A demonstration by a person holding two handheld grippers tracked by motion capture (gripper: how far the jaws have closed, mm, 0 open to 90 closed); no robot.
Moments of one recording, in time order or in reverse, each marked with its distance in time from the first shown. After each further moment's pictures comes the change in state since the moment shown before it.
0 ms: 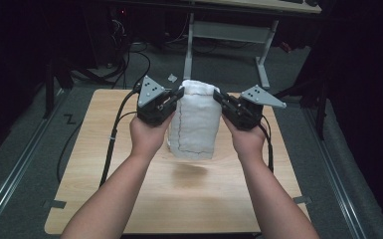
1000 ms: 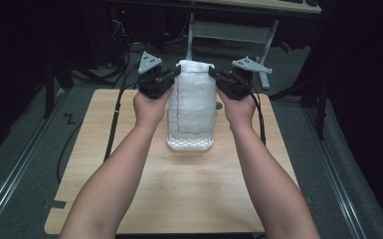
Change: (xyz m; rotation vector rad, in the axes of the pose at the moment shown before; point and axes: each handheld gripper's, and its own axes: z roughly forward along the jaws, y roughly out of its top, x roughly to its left) left arm 0.058 0.008 0.062 0.025 0.030 -0.084; right arm -0.044 0.020 0.075 0.045 -0.026 0.062
